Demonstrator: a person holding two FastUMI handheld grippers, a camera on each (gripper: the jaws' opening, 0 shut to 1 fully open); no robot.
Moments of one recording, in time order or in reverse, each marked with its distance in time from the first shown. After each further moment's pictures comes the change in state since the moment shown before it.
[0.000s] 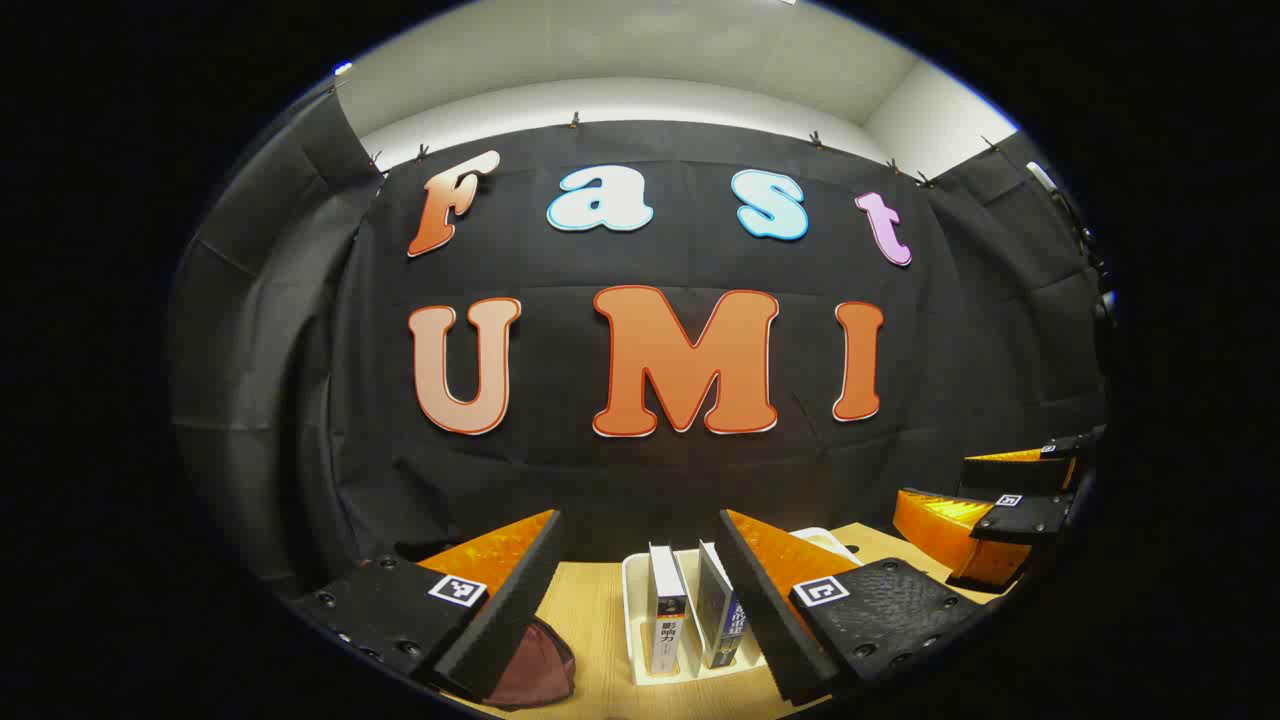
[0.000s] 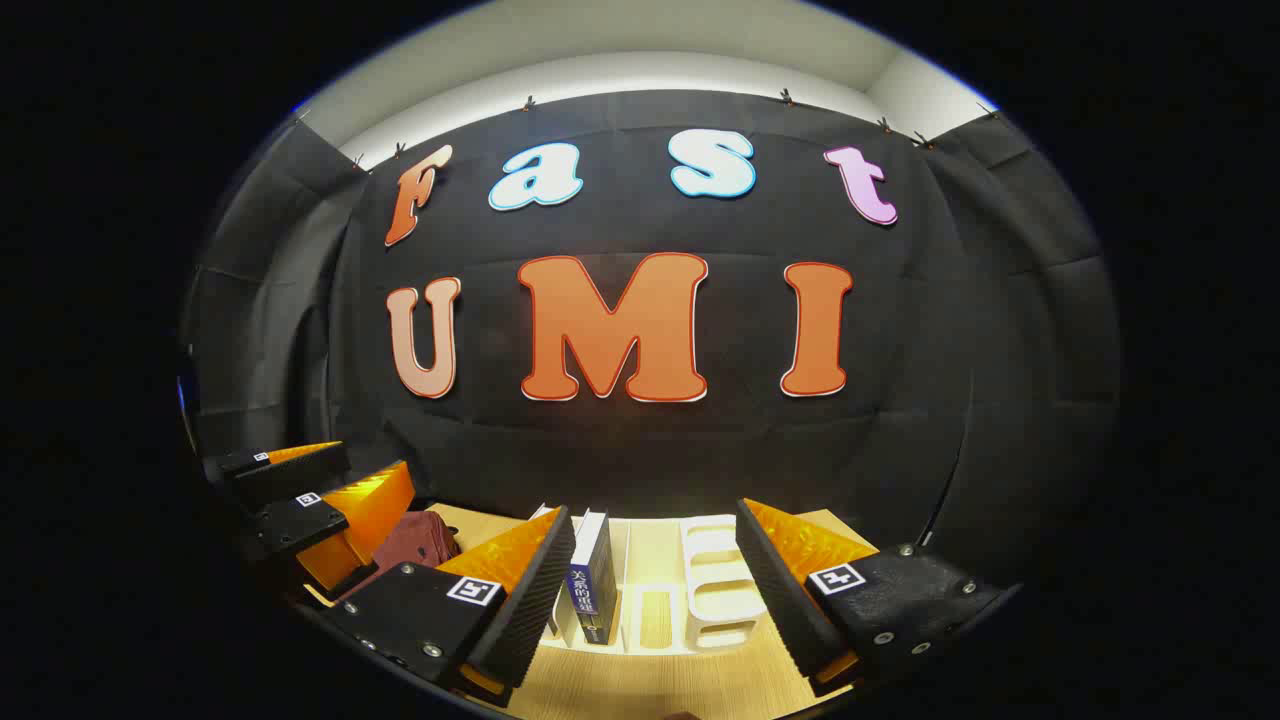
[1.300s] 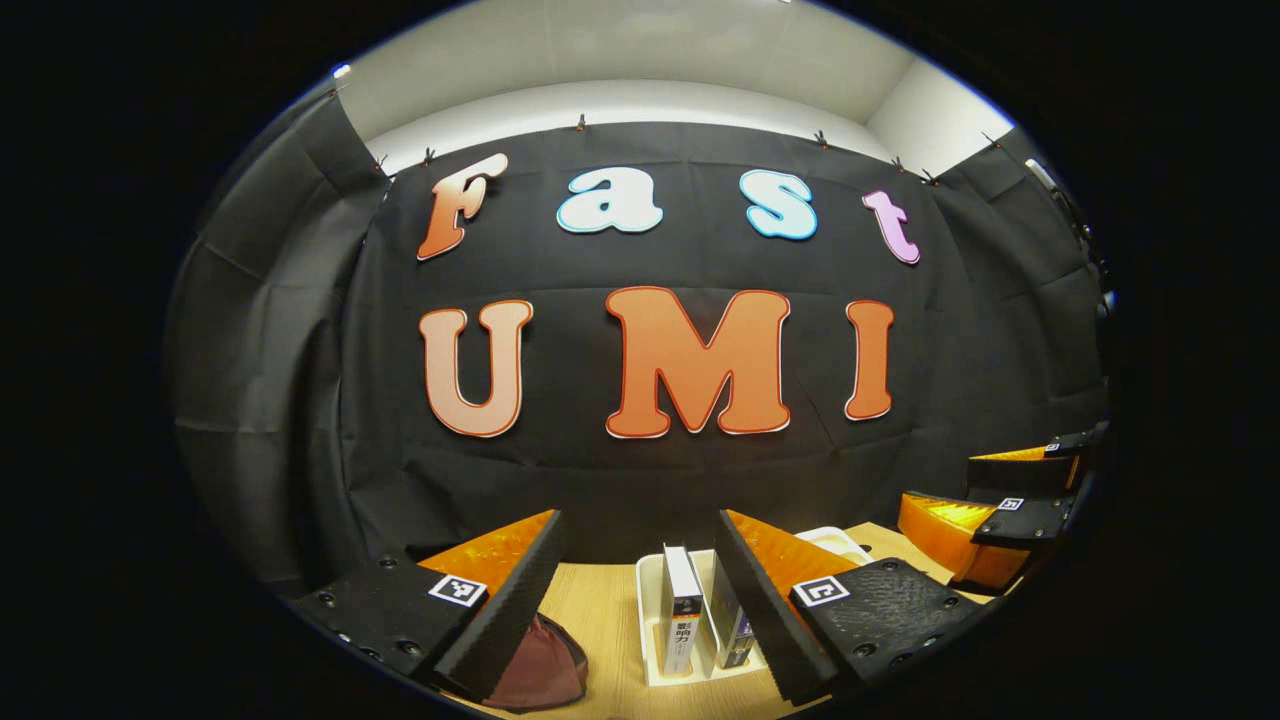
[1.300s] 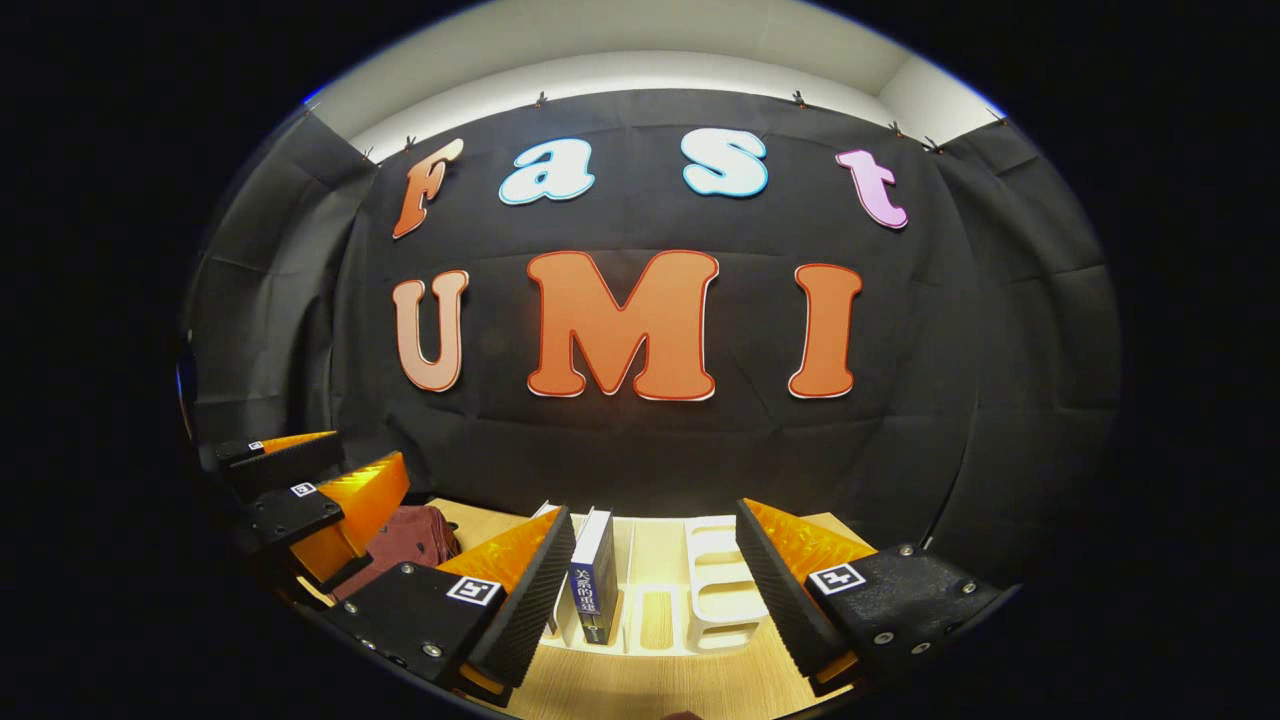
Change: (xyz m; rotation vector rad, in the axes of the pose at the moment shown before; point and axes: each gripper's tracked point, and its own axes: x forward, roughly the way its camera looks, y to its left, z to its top) left arm -0.002 0.012 0.000 0.009 -0.011 0.026; right arm 0.002 0.009 -0.003 -0.020 -0.003 0.007
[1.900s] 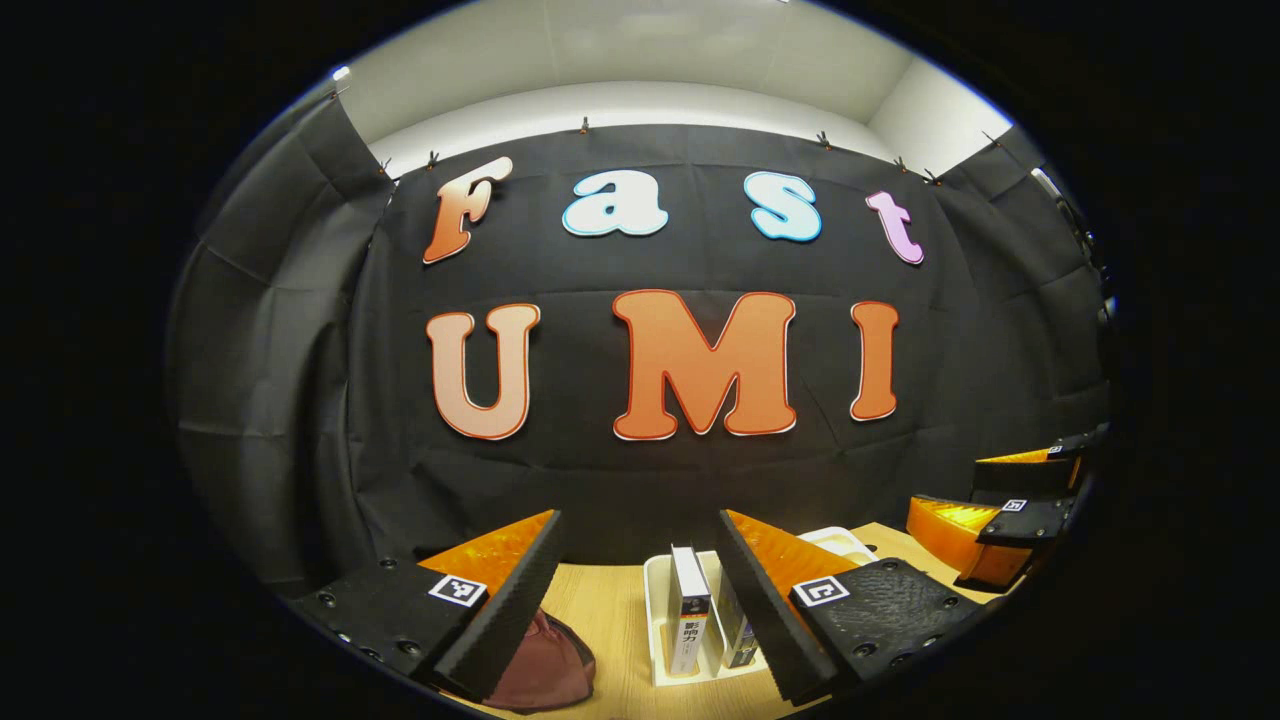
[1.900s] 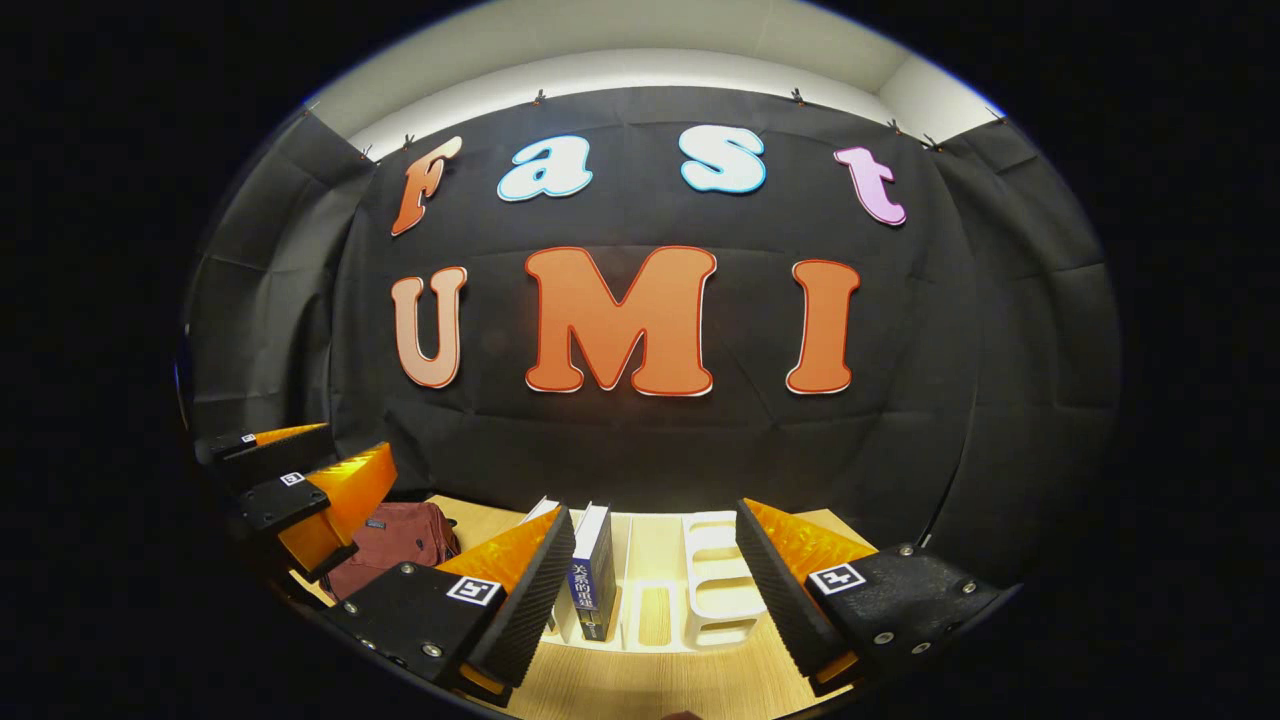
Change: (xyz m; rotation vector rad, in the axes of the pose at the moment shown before) left arm -0.003 0.008 0.001 0.002 -0.005 0.018; right arm -0.002 0.000 -0.001 -0.003 0.007 0.000
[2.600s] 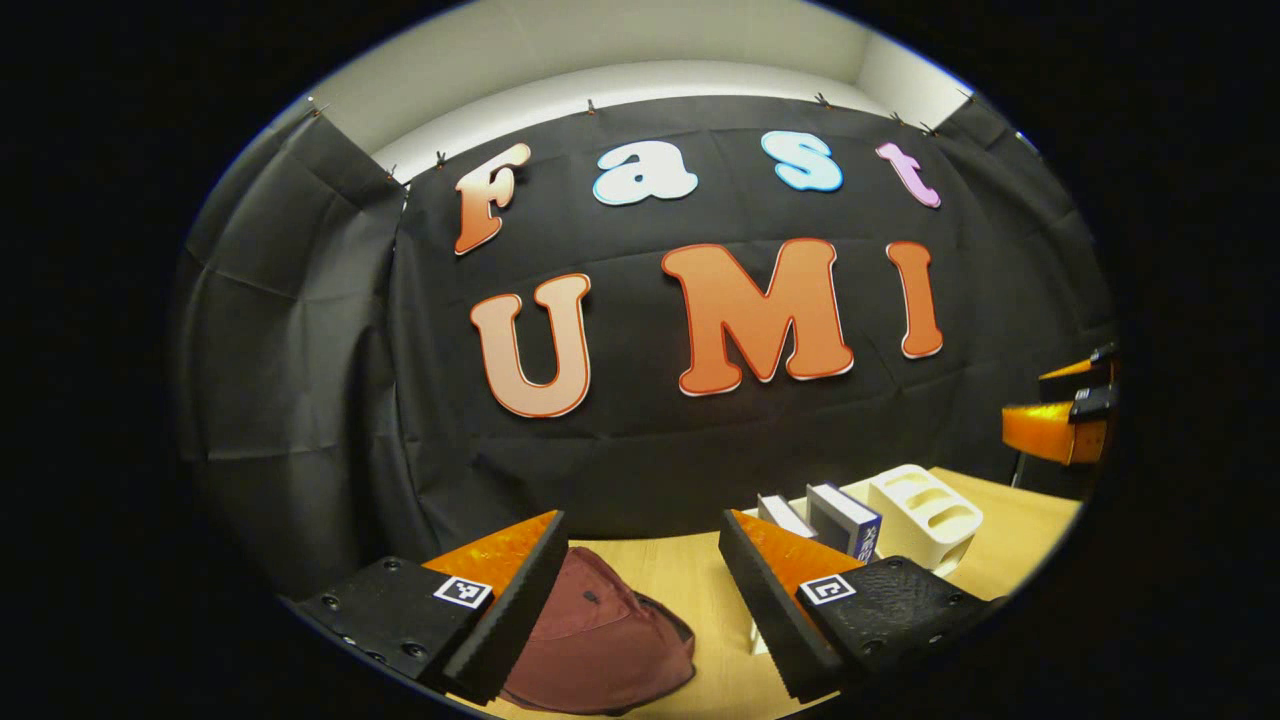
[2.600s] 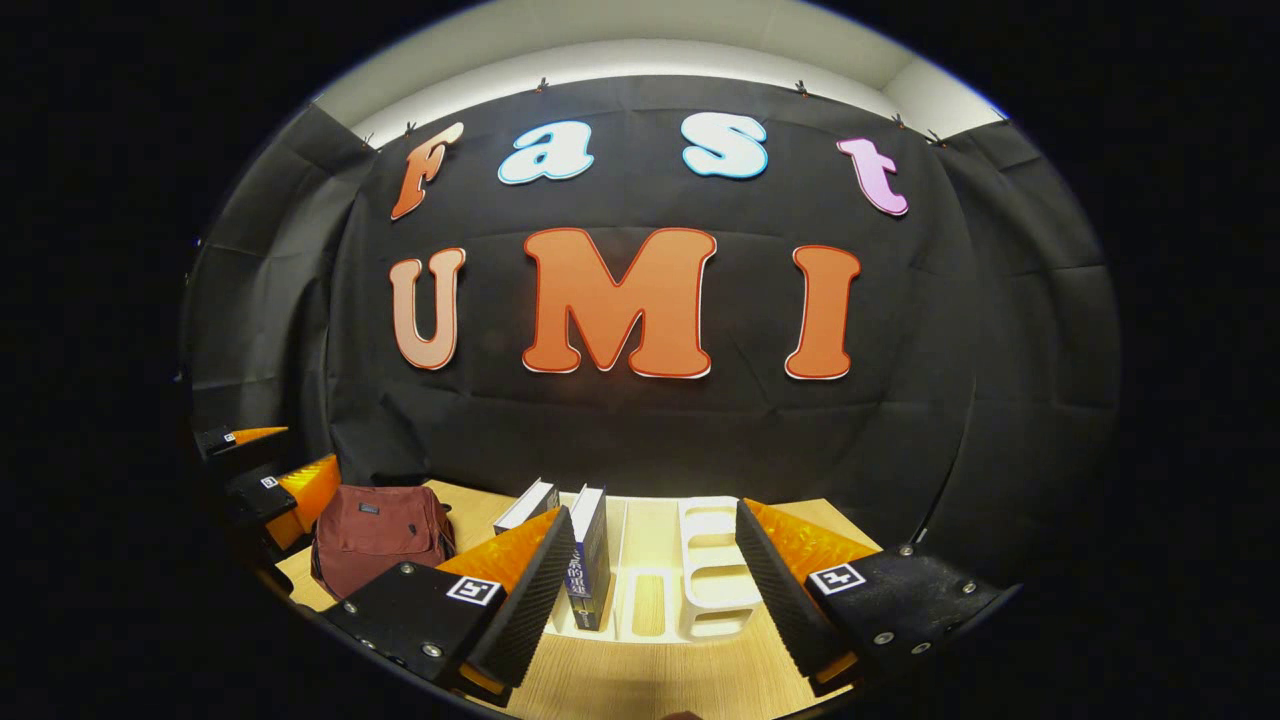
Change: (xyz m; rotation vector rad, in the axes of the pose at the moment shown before) left arm -0.014 0.085 -0.059 0.164 0.106 0.094; right arm 0.003 -0.002 -0.021 -0.015 0.049 -0.005
